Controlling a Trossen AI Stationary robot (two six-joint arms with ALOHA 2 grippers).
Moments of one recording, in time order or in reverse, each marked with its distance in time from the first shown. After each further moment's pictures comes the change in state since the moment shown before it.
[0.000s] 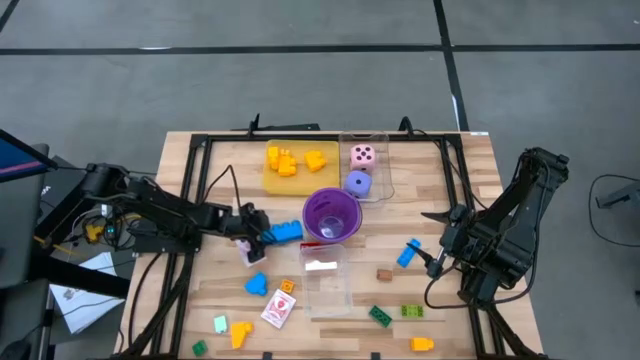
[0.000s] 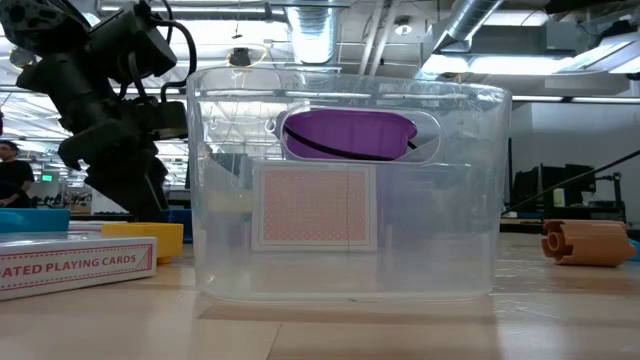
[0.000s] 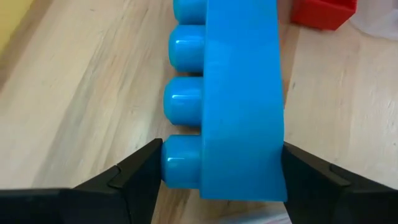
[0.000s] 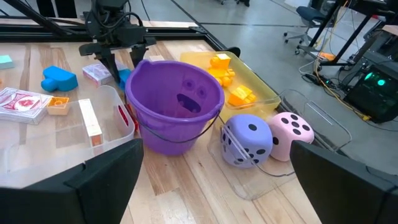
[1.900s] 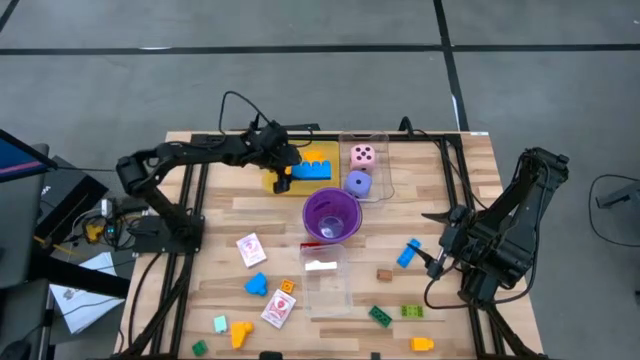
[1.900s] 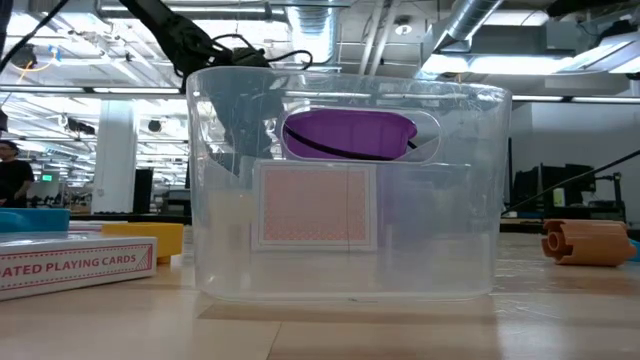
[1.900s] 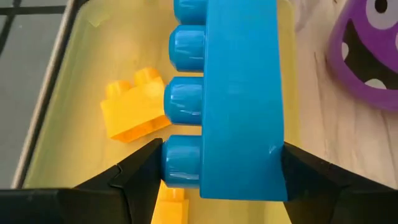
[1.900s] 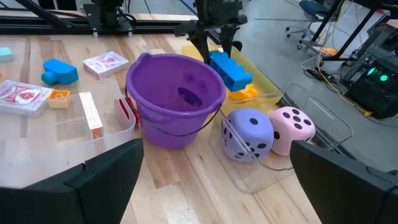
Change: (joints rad) left arm 0.704 0.354 0.612 -0.185 0.416 0.857; right arm 0.002 0.000 0.000 -0.003 -0.025 0.001
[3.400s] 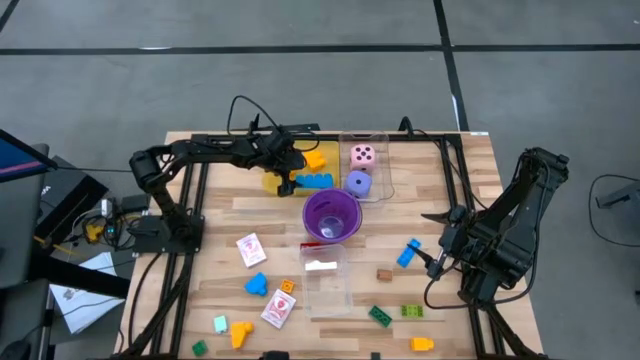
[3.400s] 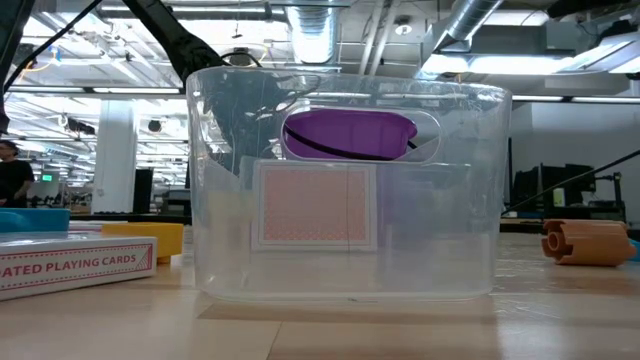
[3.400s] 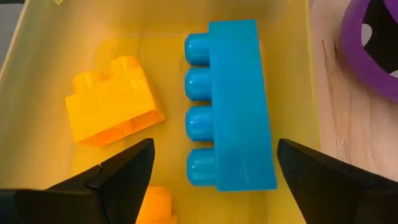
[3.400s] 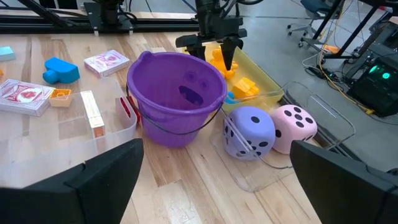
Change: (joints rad) left arm -0.009 0.104 0.000 0.064 0.031 -0.001; right arm 0.000 0.000 0.000 0.004 -0.008 0.000
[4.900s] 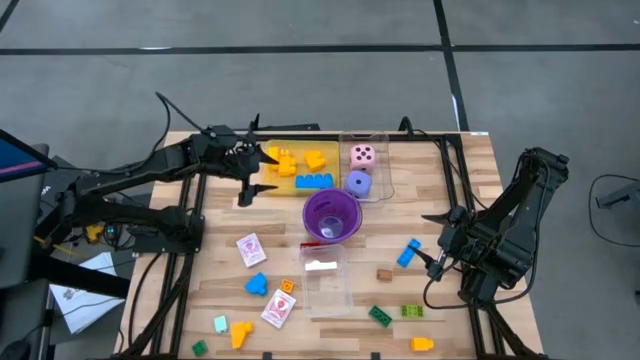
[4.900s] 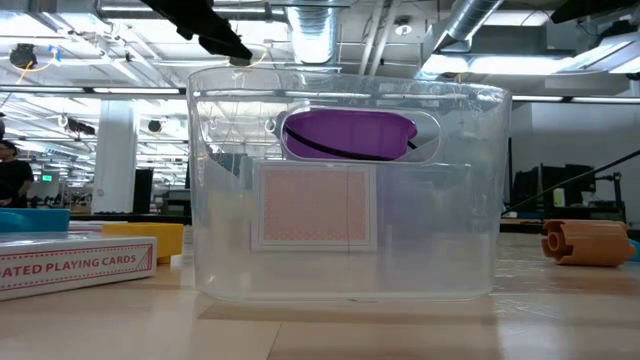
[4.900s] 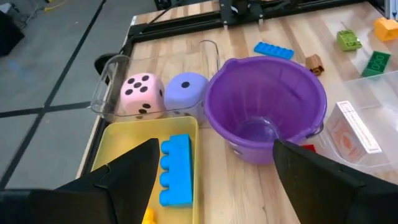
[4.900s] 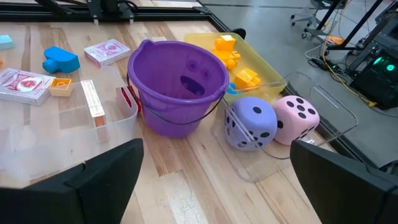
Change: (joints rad) left arm -0.192 -0.699 -0.001 -0.308 -0.030 -0.115; right arm 0.000 0.000 0.000 -0.005 -0.041 0.000
